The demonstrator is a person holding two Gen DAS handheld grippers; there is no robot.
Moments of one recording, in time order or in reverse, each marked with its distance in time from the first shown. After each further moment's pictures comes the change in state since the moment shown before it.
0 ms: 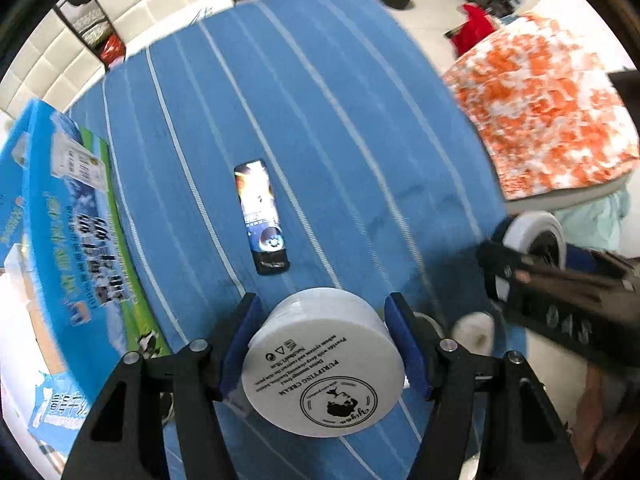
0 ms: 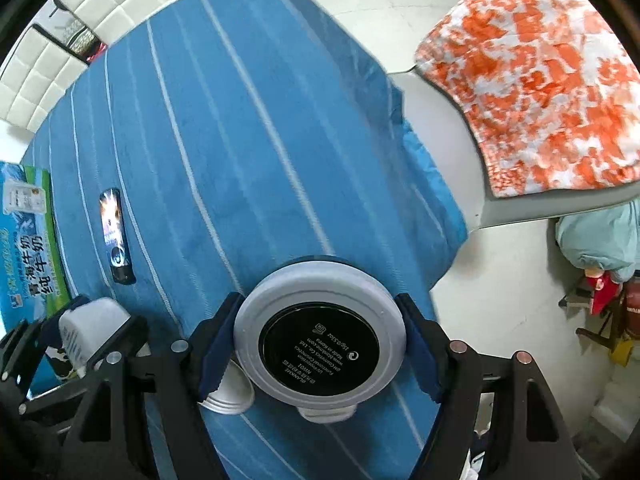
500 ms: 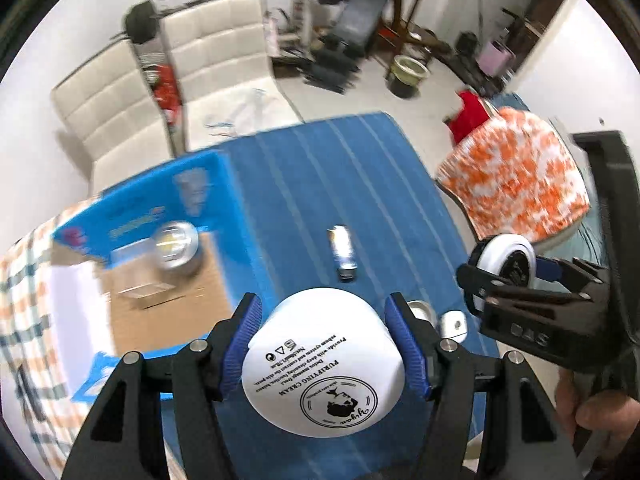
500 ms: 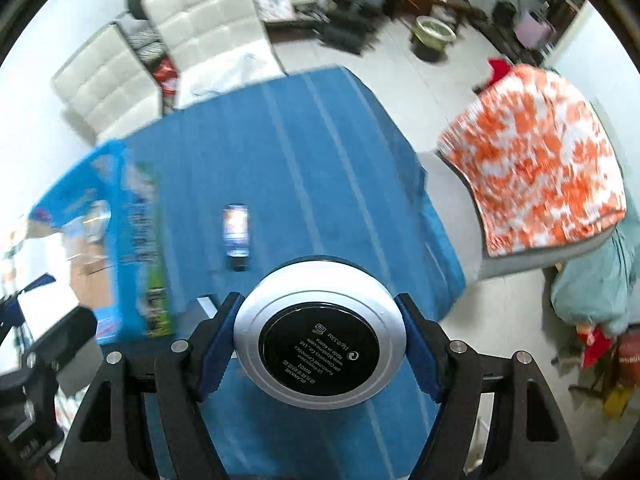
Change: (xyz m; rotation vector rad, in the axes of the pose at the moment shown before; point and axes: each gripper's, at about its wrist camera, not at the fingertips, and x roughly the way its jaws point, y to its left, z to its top) left arm -0.171 0.103 -0.056 -0.081 -0.306 0.014; right arm -0.141 0.094 -0.070 -0.188 -0.254 0.062
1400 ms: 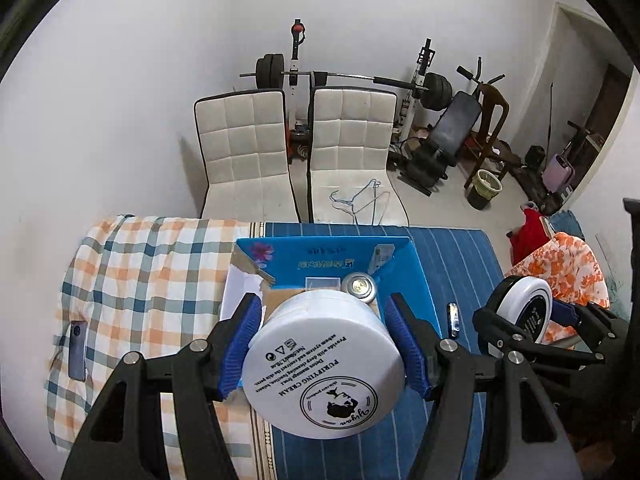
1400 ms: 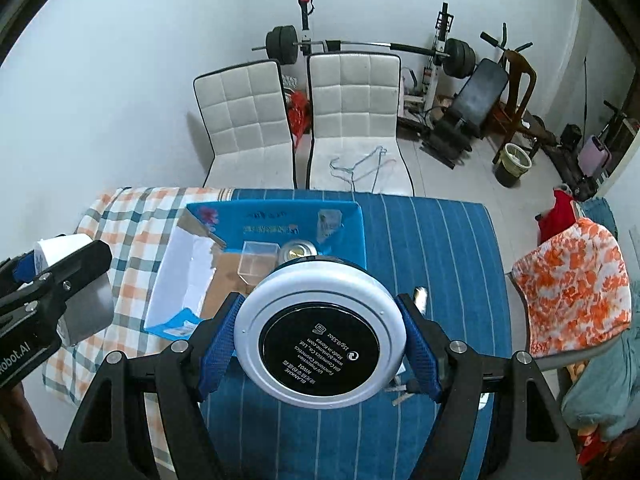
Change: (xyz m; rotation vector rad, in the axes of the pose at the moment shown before) left arm -0.152 0.173 -0.066 -0.249 -0.323 0.167; right arm -0.141 0.255 -0.048 -0.263 -0.293 0.114
